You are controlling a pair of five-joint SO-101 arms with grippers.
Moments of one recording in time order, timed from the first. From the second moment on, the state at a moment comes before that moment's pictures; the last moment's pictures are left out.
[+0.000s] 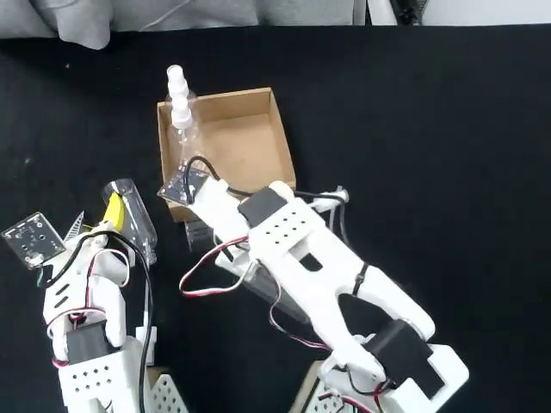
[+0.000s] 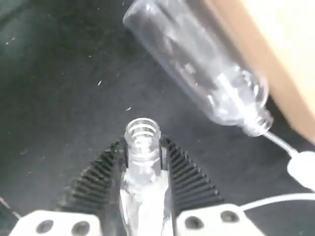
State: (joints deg) left arm -20.2 -103.7 96.0 36.9 17.7; right arm -39.4 -10.5 28.9 71.9 24.0
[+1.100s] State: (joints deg) left arm -20.2 -103.7 96.0 36.9 17.7; right arm -38.8 -10.4 29.4 76.6 23.8
